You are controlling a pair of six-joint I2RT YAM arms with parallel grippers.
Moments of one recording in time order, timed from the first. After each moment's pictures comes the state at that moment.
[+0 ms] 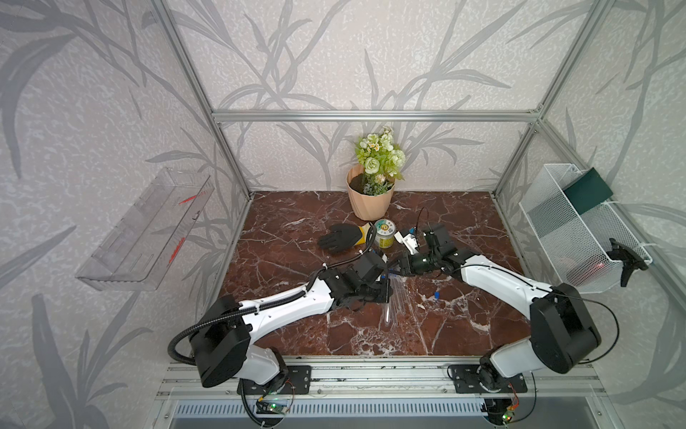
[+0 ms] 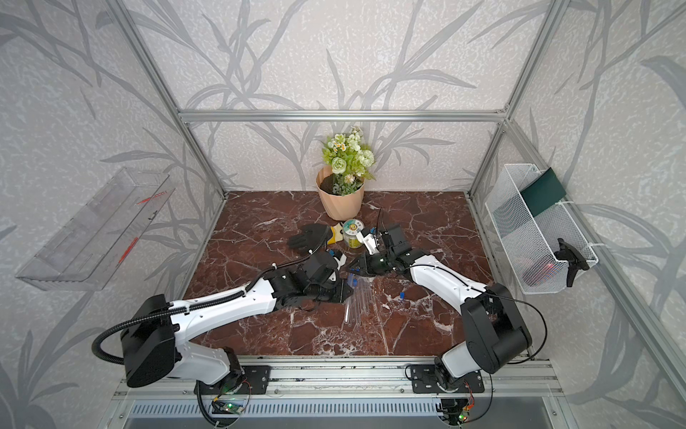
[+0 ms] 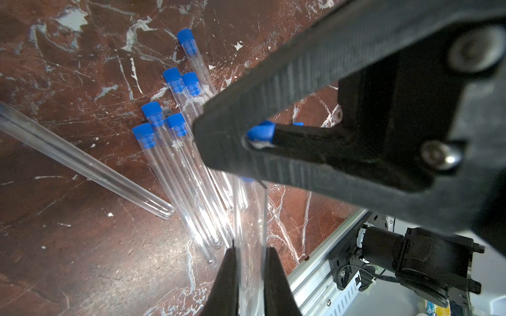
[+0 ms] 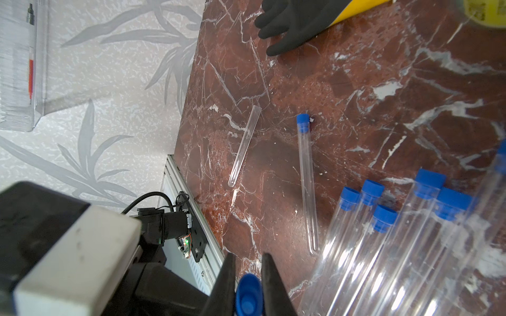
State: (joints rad) left arm -0.94 1.43 0.97 -0.37 0.14 -0.78; right arm 0.48 1.49 0.94 -0.26 -0.75 0.52
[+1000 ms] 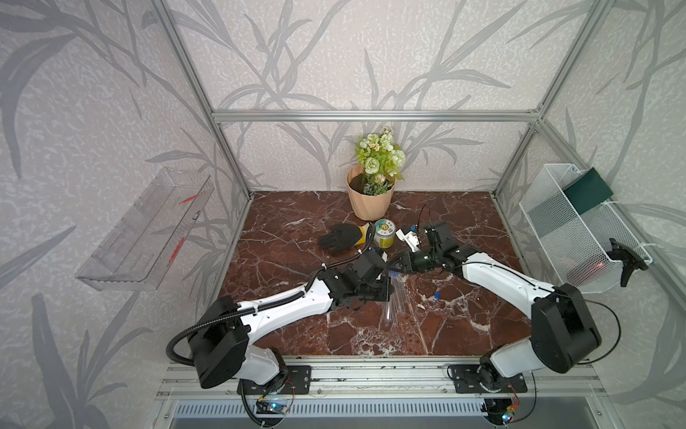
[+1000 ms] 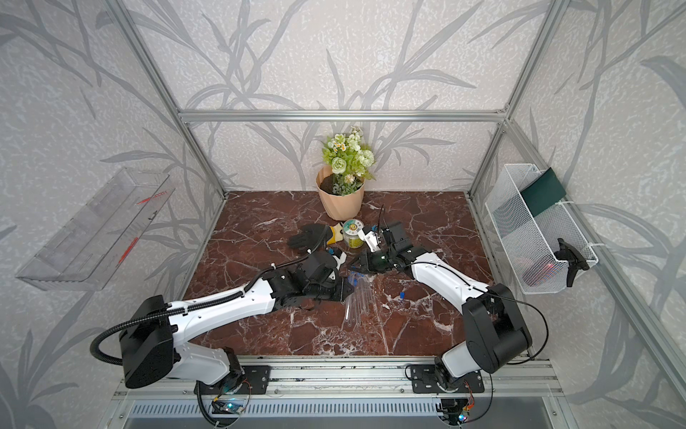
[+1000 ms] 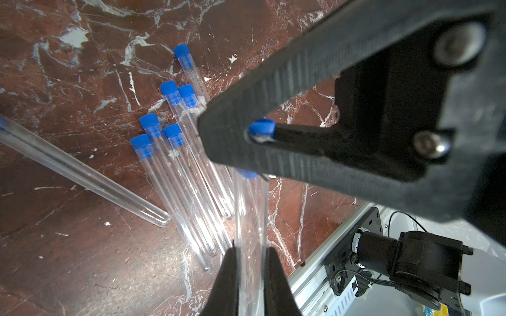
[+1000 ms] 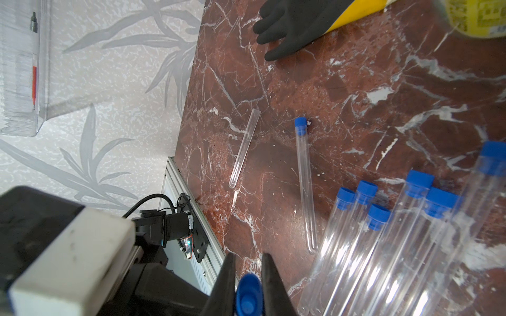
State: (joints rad) left arm -0.94 1.43 0.97 -0.35 0.13 -0.78; right arm 0.46 1.49 0.97 -0.30 -0.75 0.52
